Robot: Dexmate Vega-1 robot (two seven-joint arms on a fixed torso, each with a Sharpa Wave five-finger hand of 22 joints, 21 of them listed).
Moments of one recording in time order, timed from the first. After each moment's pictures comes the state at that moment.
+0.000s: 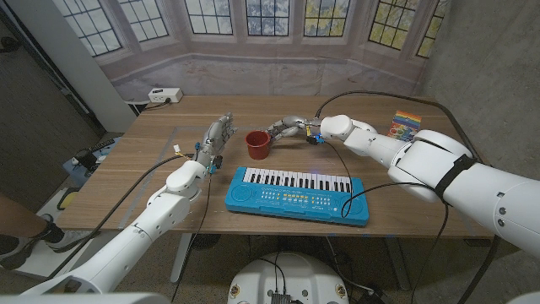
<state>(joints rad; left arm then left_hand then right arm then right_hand) 0.97 0.57 0.37 -1.54 -0.63 -0.20 0.09 0.31 0.17 0.61 0.05 0.17 0.03 0.07 0.18 0.17 -0.01 0.10 0.21 0.19 -0.04 0.11 0.18 0.17 0.11 0.06 0.24 0.17 -0.11 -0.14 -0.98 -0.39 0.07 0.49 0.41 1.05 -0.01 0.43 -0.17 0.18 0.56 -0.17 0.26 0.19 0.55 -0.15 0.23 0.20 0.29 -0.04 0.23 0.18 0.35 -0.04 0.18 0.16</state>
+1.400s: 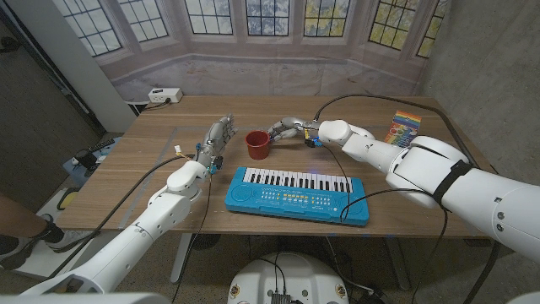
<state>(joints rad) 0.96 0.56 0.37 -1.53 -0.64 -0.19 0.08 0.31 0.17 0.62 0.05 0.17 0.03 0.07 0.18 0.17 0.00 0.11 0.21 0.19 -0.03 0.11 0.18 0.17 0.12 0.06 0.22 0.17 -0.14 -0.14 -1.00 -0.39 0.05 0.53 0.36 1.11 0.01 0.41 -0.17 0.18 0.74 -0.18 0.30 0.20 0.76 -0.17 0.27 0.21 0.42 -0.05 0.27 0.20 0.39 -0.04 0.18 0.16</state>
